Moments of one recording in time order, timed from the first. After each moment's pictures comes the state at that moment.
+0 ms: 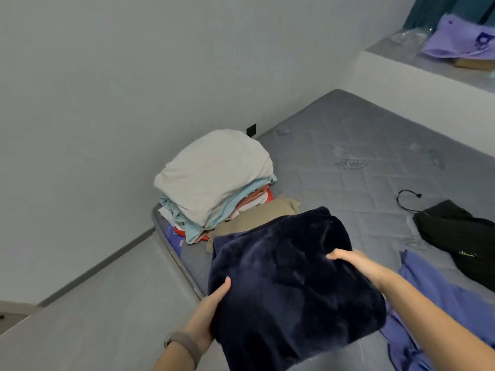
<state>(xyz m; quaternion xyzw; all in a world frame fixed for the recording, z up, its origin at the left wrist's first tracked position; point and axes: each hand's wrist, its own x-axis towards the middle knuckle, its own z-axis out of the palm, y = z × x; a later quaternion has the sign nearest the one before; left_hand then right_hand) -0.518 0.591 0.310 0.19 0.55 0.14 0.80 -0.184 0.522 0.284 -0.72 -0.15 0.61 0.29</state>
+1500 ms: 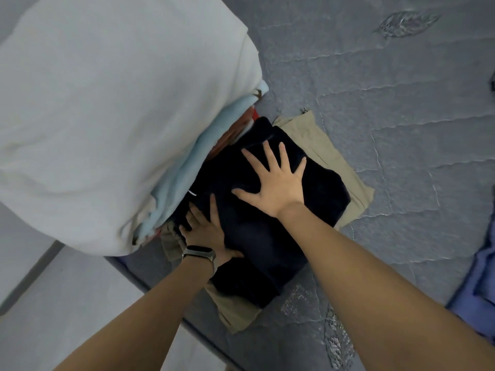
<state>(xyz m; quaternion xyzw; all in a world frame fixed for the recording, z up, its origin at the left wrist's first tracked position) -0.402 0.814 0.001 0.77 0.50 -0.34 0.20 -0.229 0.784 0.003 -0.83 -0.52 0.22 0.02</state>
